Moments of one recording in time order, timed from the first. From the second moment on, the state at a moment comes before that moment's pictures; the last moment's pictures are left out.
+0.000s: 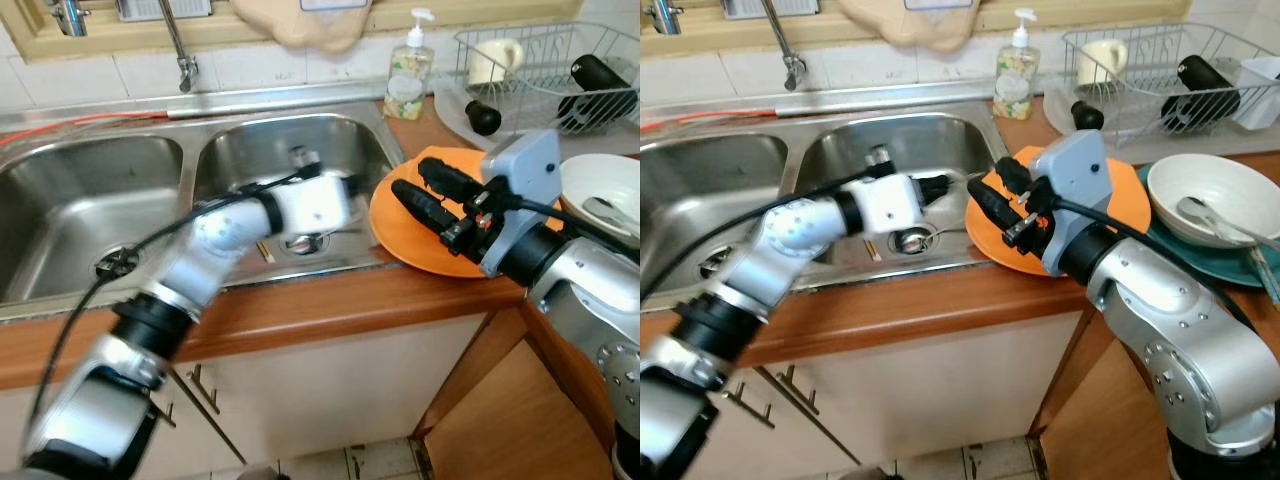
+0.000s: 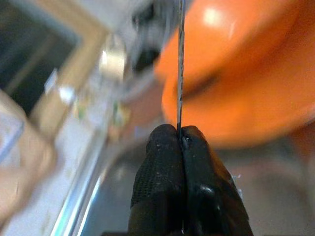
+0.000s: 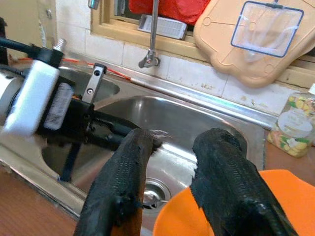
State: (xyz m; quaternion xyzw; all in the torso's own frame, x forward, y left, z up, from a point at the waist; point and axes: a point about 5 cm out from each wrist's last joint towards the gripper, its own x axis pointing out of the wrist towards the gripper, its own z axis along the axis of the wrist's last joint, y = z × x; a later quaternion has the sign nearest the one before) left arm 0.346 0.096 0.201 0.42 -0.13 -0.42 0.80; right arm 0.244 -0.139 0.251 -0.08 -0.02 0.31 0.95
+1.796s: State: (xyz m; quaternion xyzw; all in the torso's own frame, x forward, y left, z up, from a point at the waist) left arm 0.374 0.144 0.179 0.20 -0.04 -0.29 0.94; right arm 0.264 -0.143 0.237 -0.05 -0.01 0.19 0.98
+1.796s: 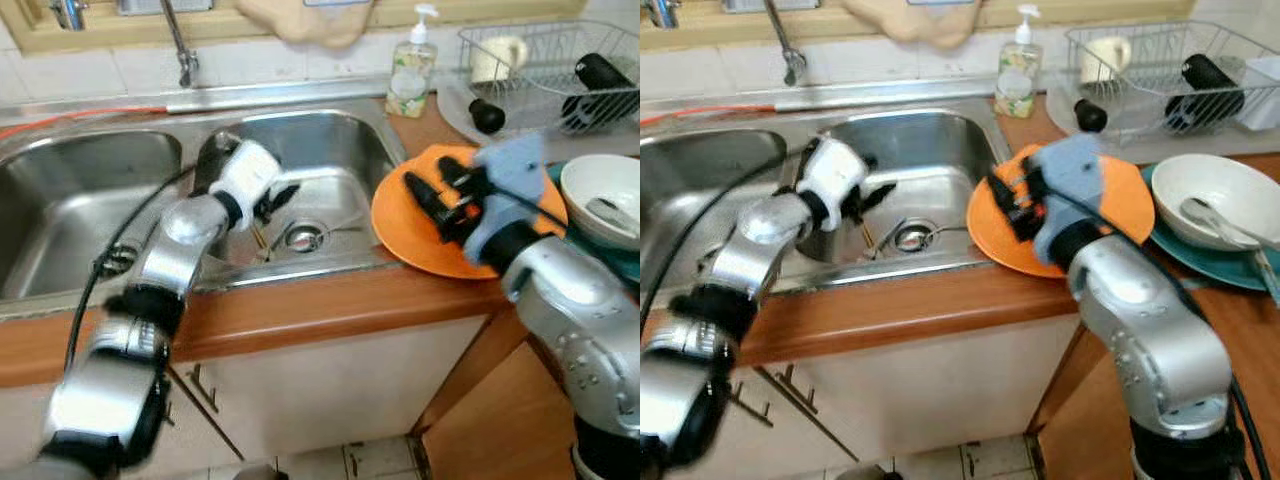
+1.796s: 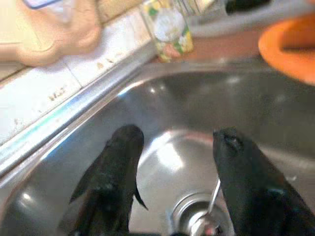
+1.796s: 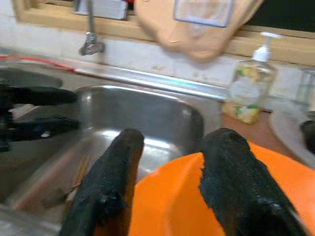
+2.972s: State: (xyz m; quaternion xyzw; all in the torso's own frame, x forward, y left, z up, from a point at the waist) left arm 0.282 0.141 0.189 0.04 -0.06 -0.32 0.94; right arm 0.249 -0.219 0.228 0.02 0.08 -0.04 1.00
